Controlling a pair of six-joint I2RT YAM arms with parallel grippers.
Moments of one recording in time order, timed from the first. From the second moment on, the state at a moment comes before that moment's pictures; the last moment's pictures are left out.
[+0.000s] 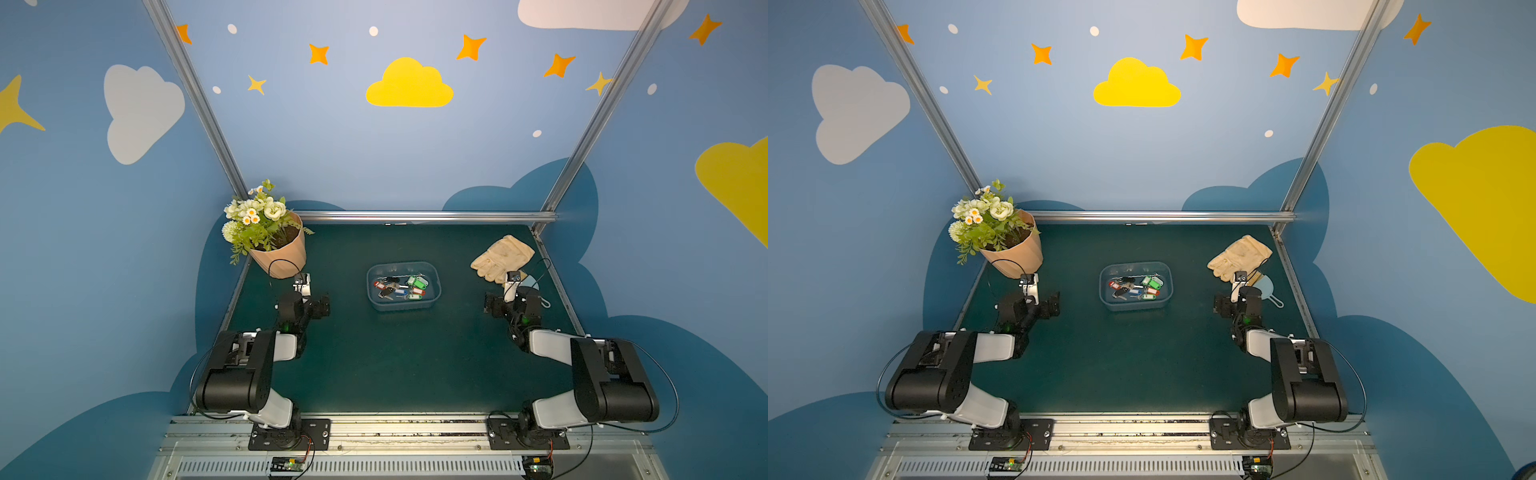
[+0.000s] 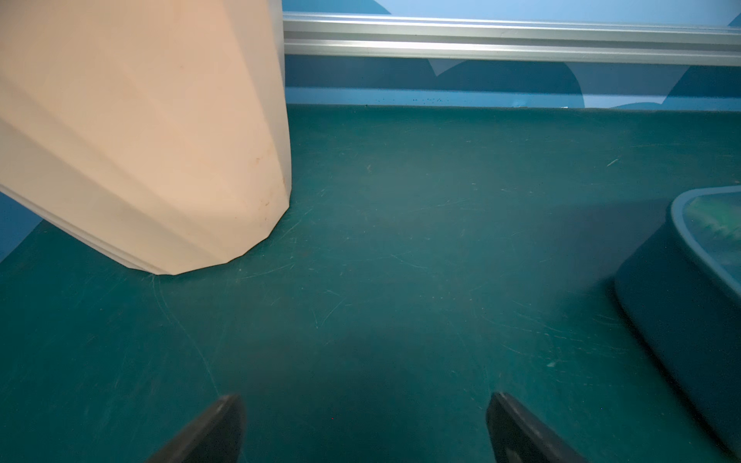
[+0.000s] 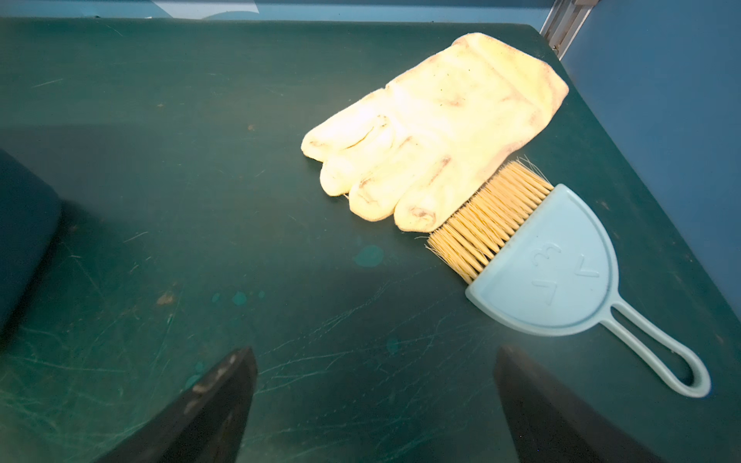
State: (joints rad) left arm 0.01 1.53 0.38 0.72 0.03 -0.01; right arm 0.06 1.47 0.45 0.49 0.05 -0.03
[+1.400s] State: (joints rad) left arm -0.07 1.39 1.08 -0.49 0.10 -0.25; right arm 0.69 1.89 1.78 -1.05 -0.04 0.24
